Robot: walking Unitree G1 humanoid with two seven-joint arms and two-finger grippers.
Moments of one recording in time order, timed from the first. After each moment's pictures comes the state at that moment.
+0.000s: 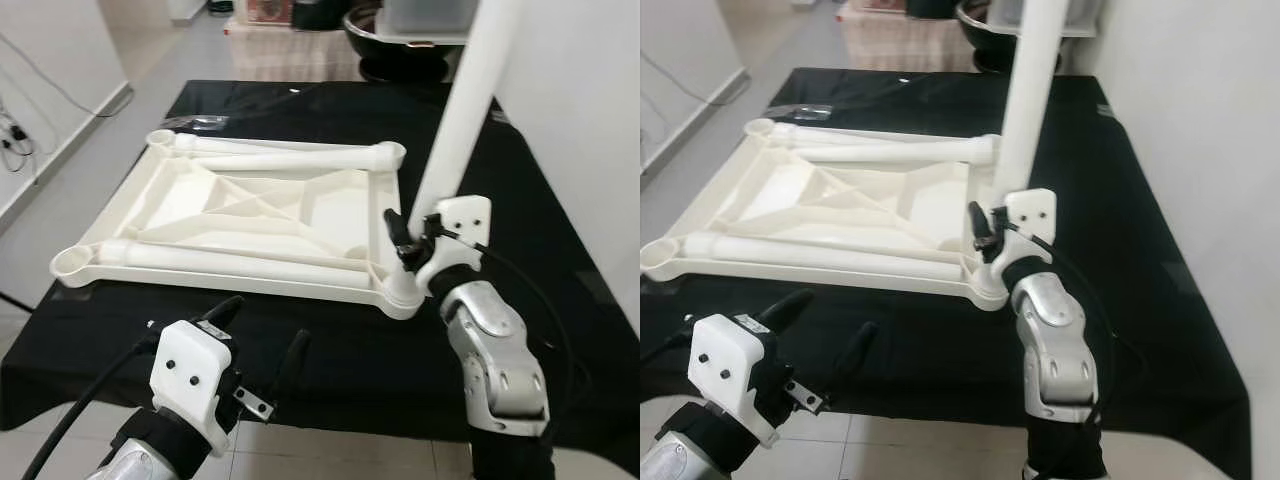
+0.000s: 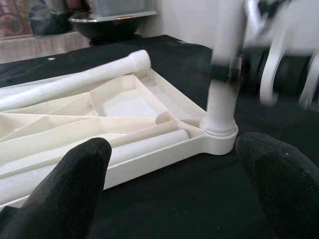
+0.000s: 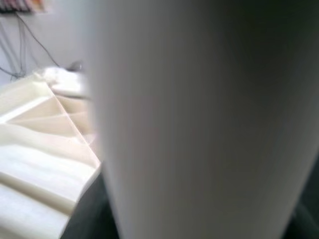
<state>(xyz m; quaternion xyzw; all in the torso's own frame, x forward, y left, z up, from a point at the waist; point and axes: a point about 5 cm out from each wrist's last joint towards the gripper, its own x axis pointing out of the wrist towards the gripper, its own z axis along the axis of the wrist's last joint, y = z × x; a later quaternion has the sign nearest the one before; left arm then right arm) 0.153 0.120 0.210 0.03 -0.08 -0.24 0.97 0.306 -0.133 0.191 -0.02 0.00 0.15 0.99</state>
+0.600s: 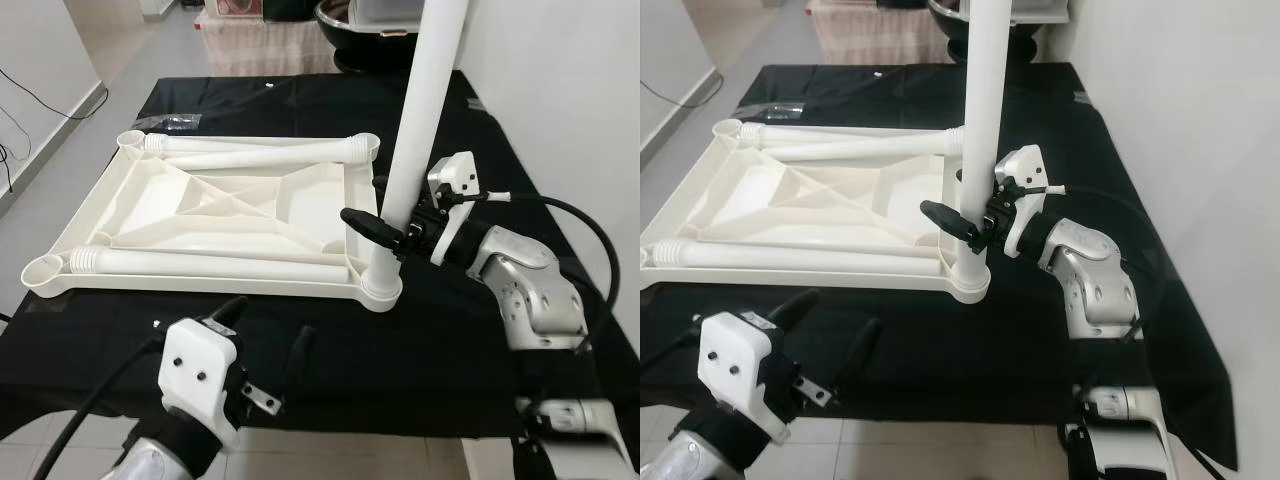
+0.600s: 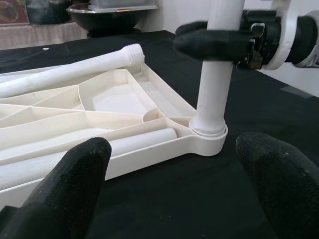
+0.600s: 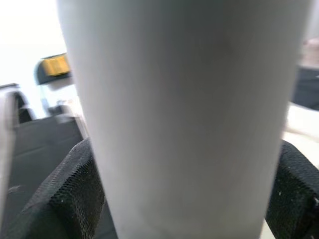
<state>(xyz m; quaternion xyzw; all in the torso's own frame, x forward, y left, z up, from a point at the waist) 0.154 0.115 0.207 0.00 -0.07 -0.22 0.97 0.345 -0.153 0.238 -0.02 -0.05 0.49 0.87</state>
